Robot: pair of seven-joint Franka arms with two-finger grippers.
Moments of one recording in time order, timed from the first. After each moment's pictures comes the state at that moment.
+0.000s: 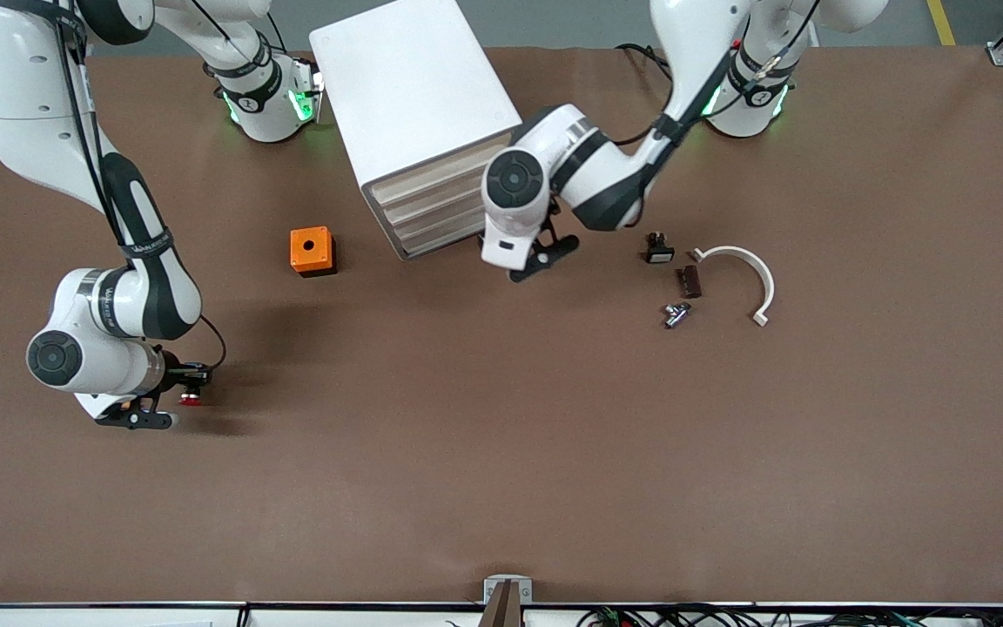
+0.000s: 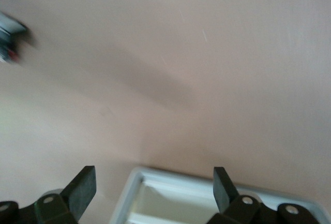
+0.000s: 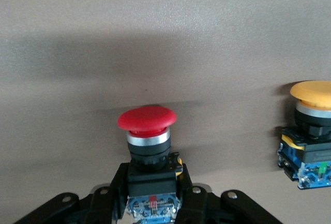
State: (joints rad) left arm -0.60 0.53 -0.22 -1.60 -0.07 1.87 -1.31; right arm -0.05 0.64 -0.04 -1.77 -0.06 2.26 0.03
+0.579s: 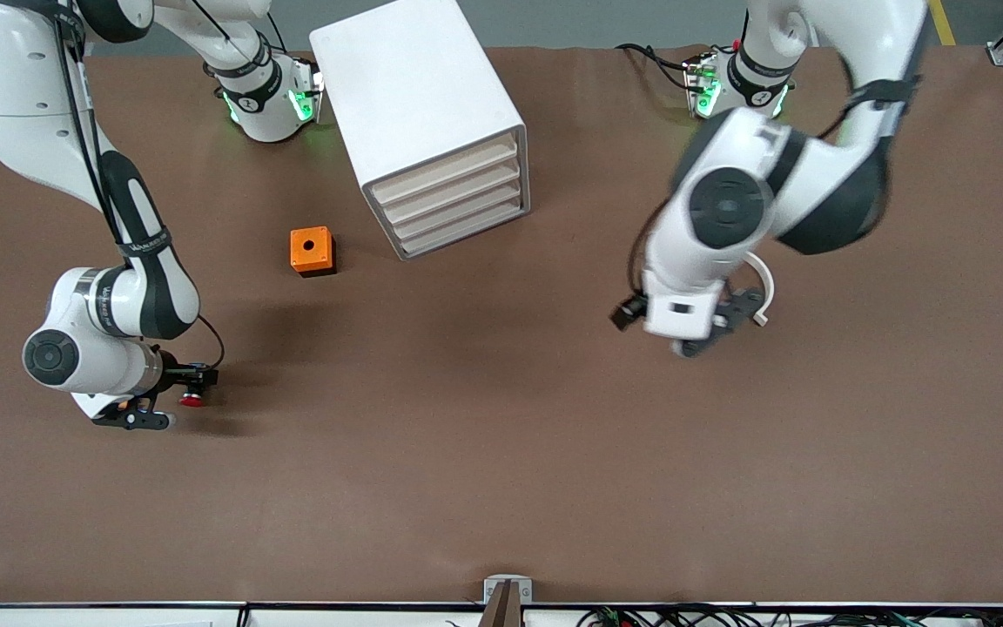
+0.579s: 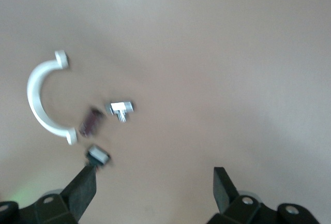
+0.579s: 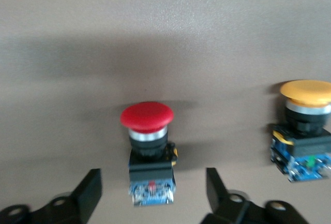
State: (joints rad) left arm -0.25 0.39 -0.21 -1.45 0.07 1.73 -1.11; right arm -0.05 0.61 -0.04 -1.76 -0.06 2.20 0.04
